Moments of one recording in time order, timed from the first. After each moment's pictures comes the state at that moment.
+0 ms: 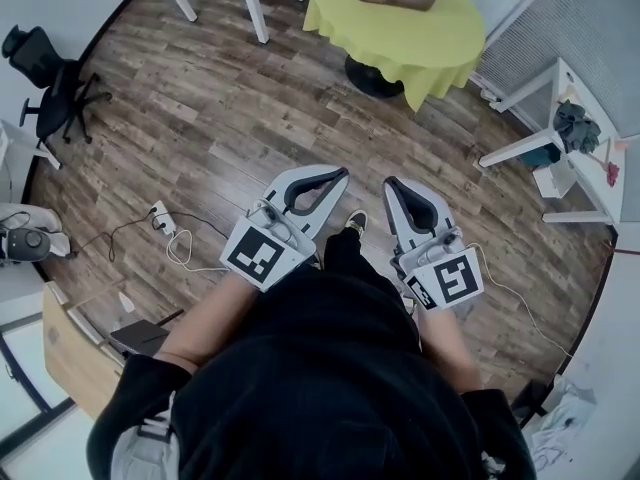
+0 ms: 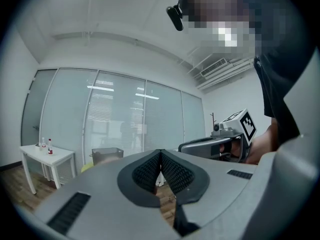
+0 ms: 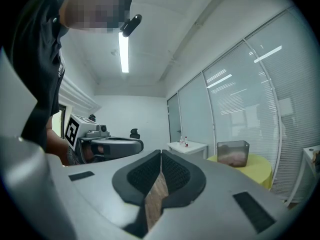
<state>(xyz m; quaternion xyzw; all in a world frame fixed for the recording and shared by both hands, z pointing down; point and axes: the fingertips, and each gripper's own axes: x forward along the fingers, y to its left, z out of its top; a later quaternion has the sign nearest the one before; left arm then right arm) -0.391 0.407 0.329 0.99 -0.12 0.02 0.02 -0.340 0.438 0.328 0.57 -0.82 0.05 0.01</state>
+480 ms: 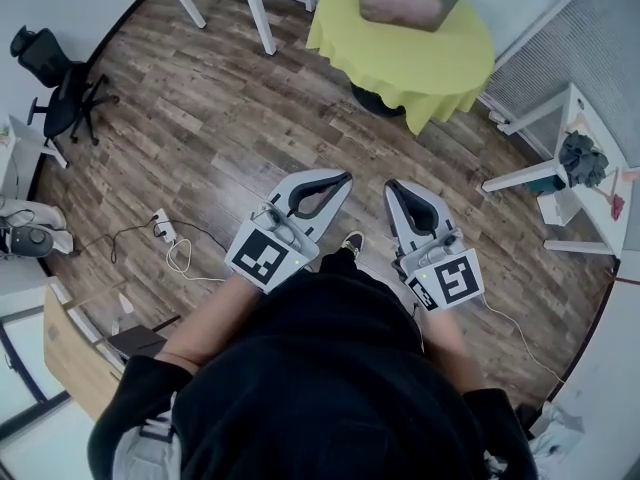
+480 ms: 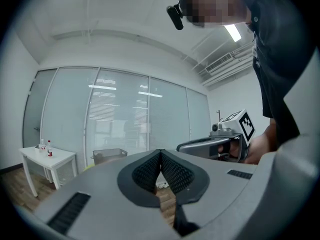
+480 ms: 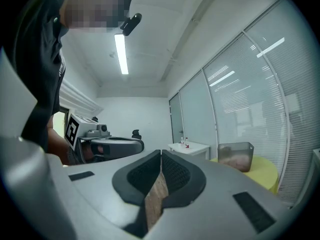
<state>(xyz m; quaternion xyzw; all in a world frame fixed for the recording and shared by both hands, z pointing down) -0.320 0.339 0.327 0.99 -0.14 0.03 0.02 -0.271 0.364 0.327 0.54 -0.84 0.05 0.01</state>
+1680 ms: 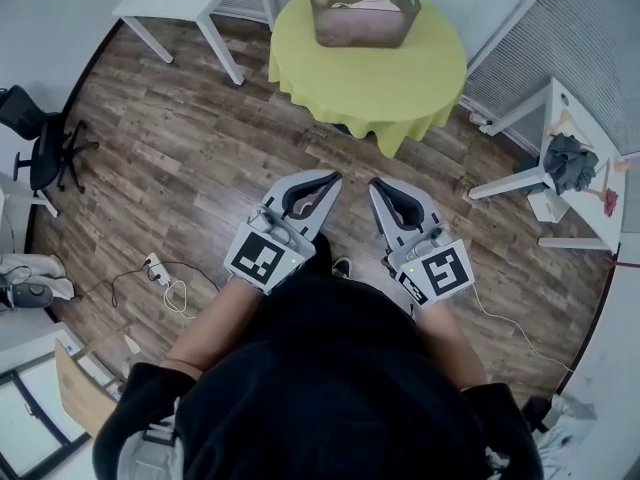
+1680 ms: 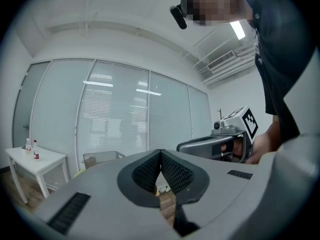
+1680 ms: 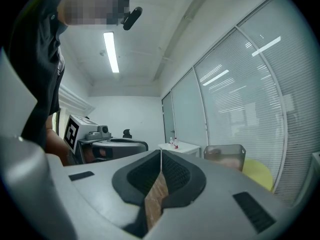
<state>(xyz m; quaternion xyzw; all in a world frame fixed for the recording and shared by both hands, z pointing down) -0.197 0.230 0.340 0.99 -0.12 0.04 0.02 -0.160 0.256 0.337 0.57 -0.82 0.06 0.01</state>
